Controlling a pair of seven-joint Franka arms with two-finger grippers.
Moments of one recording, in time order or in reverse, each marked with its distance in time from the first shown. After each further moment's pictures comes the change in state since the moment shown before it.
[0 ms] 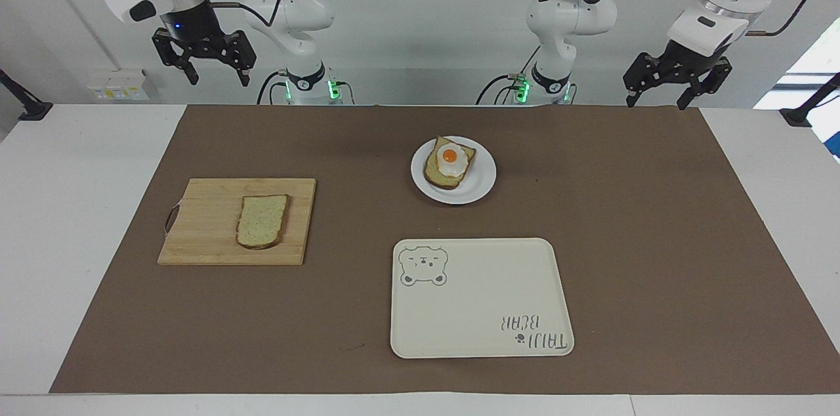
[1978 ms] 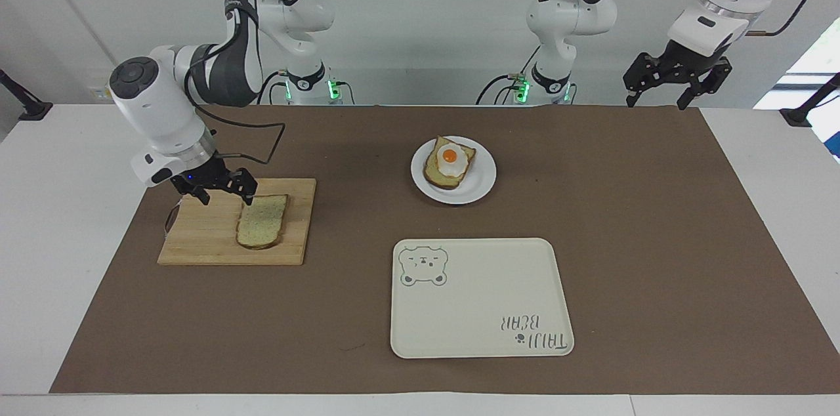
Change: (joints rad) left arm 0.000 0.000 0.000 0.000 0.000 0.000 0.000; right arm -0.101 0.348 -0.005 -0.196 0.085 0.565 -0.141
